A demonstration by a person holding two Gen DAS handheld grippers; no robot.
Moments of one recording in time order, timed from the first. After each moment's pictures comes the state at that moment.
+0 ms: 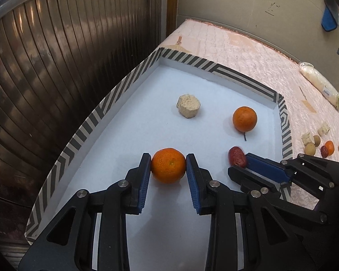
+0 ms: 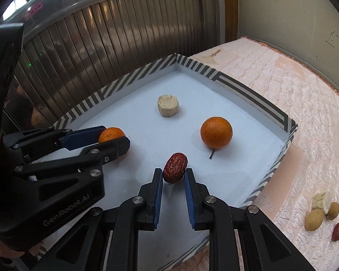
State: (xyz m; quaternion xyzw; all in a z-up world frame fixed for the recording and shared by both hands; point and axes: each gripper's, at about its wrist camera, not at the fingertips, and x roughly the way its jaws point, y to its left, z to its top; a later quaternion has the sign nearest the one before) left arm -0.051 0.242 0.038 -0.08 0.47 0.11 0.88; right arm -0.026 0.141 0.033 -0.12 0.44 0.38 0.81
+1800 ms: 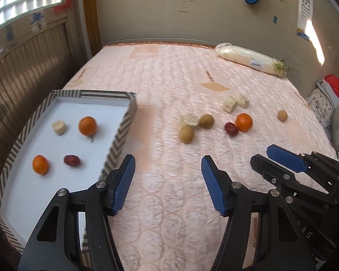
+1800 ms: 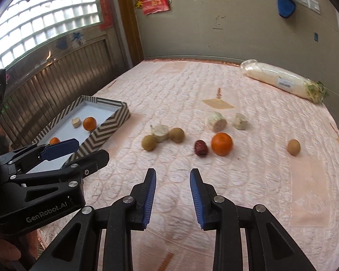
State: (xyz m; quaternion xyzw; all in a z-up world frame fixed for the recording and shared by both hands) left arm -0.070 0.042 0.070 0.00 0.41 -0.02 0.91; right arm -0.075 -0.105 0.070 0.00 0.39 0.20 0.90
